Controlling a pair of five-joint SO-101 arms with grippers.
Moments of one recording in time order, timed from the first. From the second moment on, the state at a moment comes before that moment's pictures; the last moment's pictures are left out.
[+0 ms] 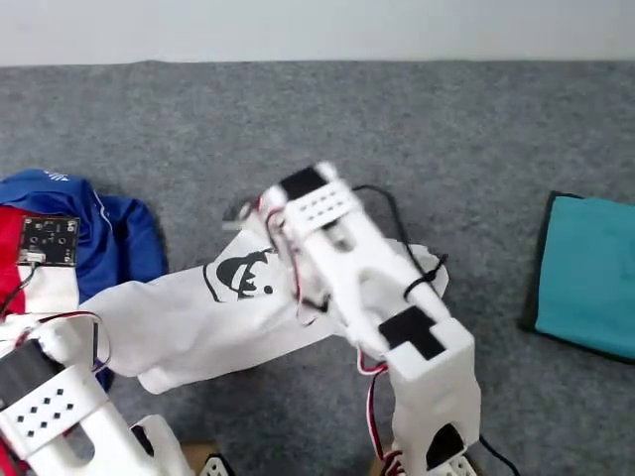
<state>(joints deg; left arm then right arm) -41.1 -56.3 48.4 83.8 -26.1 -32.5 24.6 -15.8 100.5 32.4</state>
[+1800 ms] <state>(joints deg) -41.1 -56.3 41.5 83.8 -26.1 -31.2 14.7 -22.7 100.5 30.8</state>
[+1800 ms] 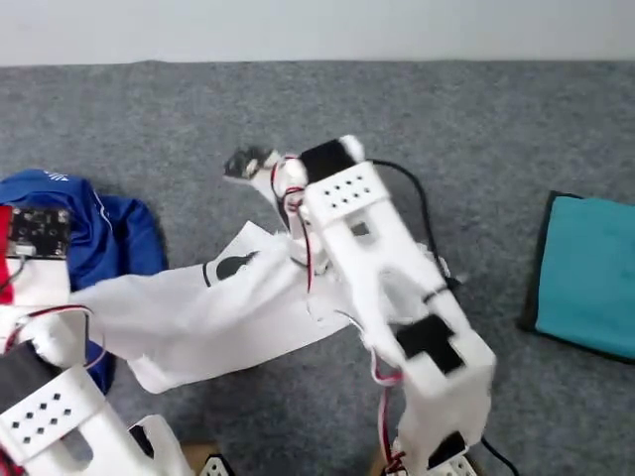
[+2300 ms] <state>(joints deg) -27.8 -56.3 26.4 90.2 -26.1 -26.2 -8.6 -20.1 100.7 32.3</state>
